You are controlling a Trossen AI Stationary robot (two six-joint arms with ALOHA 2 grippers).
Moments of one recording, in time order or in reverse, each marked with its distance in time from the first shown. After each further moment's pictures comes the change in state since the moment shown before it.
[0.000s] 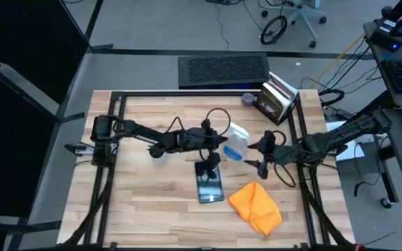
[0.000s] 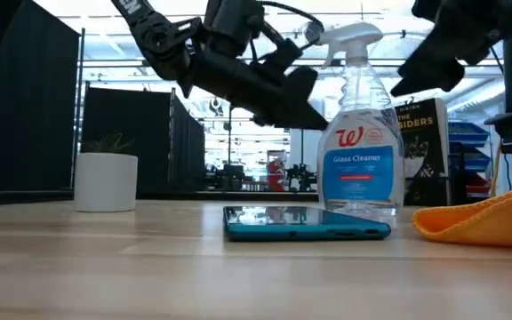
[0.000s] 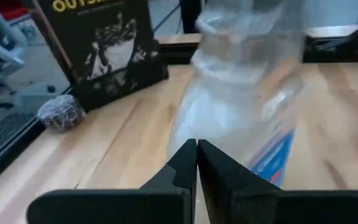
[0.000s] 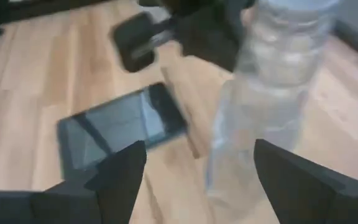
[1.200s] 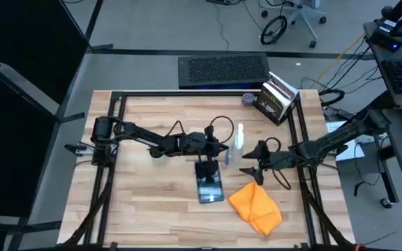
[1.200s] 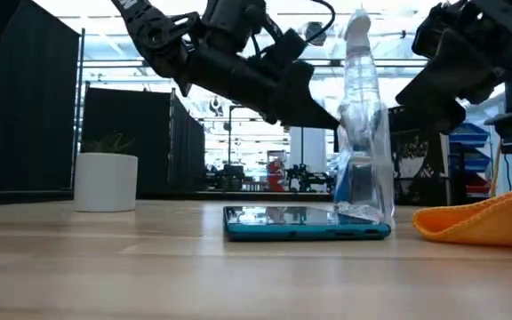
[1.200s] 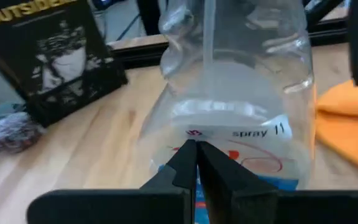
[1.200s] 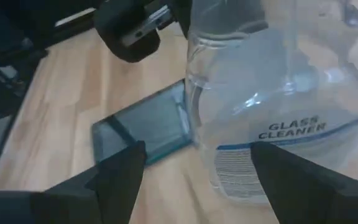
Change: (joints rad) left arm -0.049 0.036 0.001 -0.011 0.082 0.024; right arm 0.021 0.134 -0.267 0.512 -0.121 0.102
